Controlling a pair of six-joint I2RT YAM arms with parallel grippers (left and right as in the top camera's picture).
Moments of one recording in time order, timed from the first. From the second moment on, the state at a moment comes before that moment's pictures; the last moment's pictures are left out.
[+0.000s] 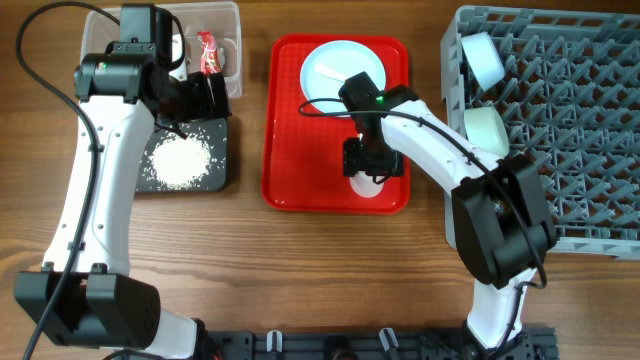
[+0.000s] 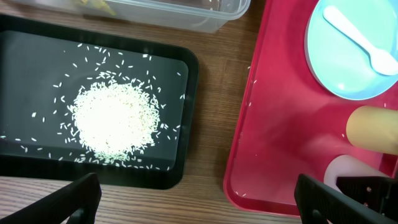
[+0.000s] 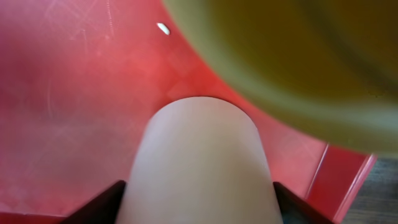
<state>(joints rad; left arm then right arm) -0.05 1.67 1.66 -1.18 0.05 -0.25 0.49 2.04 1.48 -1.02 -0.03 0.47</state>
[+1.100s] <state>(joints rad) -0.05 1.67 1.66 -1.18 0.05 -0.25 -0.65 1.49 1.53 -1.41 0.06 0.29</state>
